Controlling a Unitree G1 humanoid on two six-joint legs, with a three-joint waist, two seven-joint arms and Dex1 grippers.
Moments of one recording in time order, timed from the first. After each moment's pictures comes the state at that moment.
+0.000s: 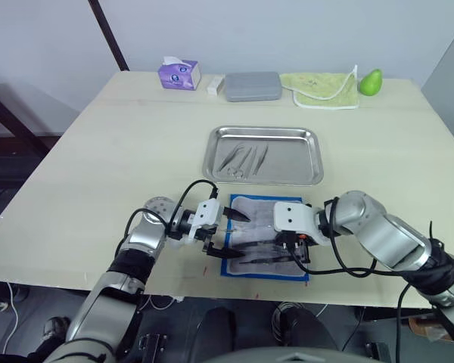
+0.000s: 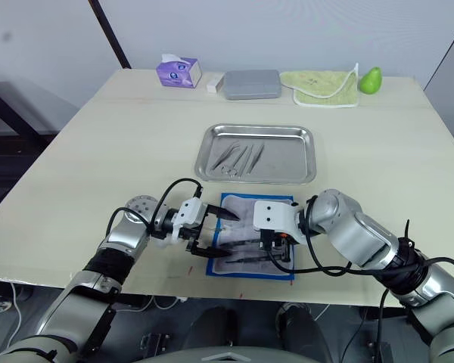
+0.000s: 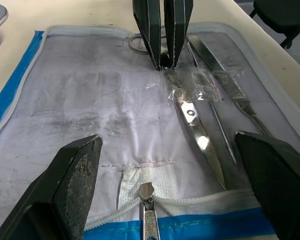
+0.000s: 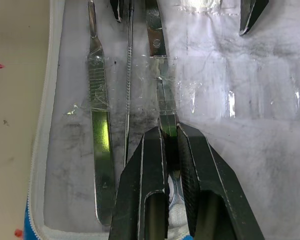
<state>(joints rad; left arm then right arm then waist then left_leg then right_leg) -0.50 0.50 -0.26 0.54 -0.18 -0.27 -1.52 -0.64 -0.69 0.66 -0.44 0.04 0.94 1.08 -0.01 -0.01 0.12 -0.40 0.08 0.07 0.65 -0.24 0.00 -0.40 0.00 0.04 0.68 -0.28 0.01</state>
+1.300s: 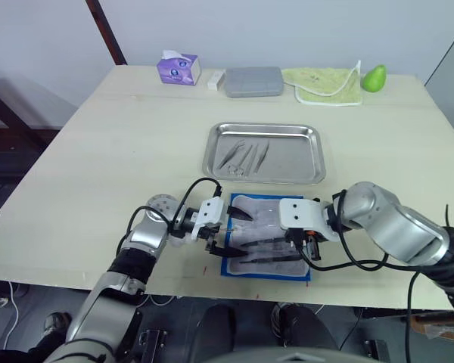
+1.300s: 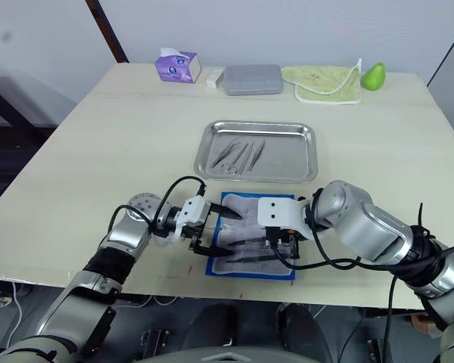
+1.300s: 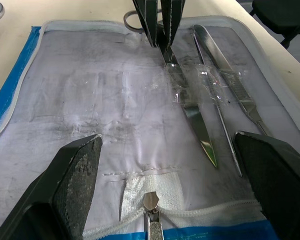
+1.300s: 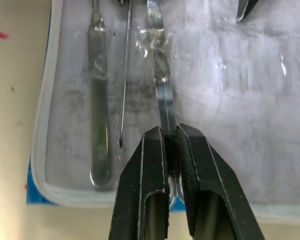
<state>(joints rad) -0.50 0.50 -0.27 0.47 -0.16 -0.20 -1.50 -0.71 -0.82 0.69 -0.53 0.08 1.00 1.09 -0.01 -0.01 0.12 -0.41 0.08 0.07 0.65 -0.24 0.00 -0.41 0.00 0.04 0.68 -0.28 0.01</state>
